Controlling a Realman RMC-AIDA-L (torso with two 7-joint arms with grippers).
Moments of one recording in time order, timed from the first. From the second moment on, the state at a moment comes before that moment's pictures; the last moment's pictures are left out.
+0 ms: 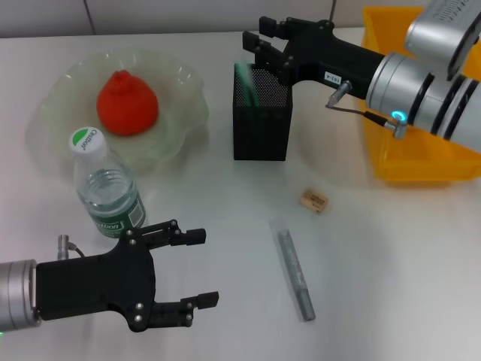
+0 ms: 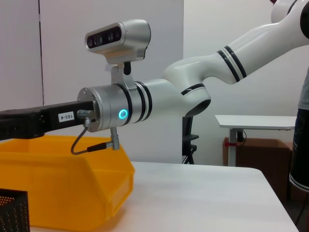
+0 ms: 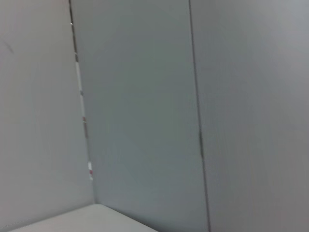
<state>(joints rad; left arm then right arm) -0.31 -2.07 0.94 0.52 1.79 1.75 -0.81 0.64 2.09 -1.45 -0.47 -0.91 -0.97 0.99</state>
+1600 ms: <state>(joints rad) -0.32 -2.07 0.94 0.50 1.79 1.74 -0.81 0.66 2.09 -1.55 -1.30 -2.55 -1.43 2.66</state>
